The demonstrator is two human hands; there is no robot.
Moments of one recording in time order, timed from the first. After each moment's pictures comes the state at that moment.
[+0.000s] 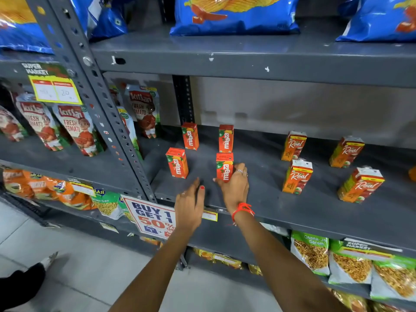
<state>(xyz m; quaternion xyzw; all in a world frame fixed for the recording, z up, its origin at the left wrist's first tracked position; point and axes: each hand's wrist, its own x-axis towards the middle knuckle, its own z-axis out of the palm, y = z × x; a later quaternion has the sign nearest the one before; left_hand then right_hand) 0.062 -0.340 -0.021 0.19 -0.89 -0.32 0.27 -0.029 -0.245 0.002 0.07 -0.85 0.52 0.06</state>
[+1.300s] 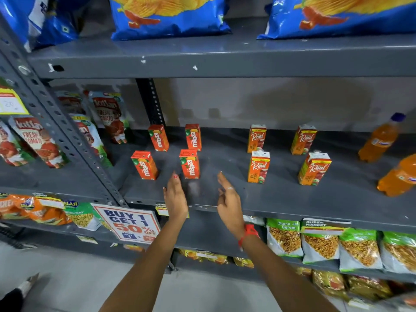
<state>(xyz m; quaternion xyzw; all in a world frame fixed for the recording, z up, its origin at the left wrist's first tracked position) 0.024 -0.290 -0.017 0.30 -0.72 -0.57 0.26 0.010 -0.148 -0.016 0.17 -0.78 0.61 -0.01</state>
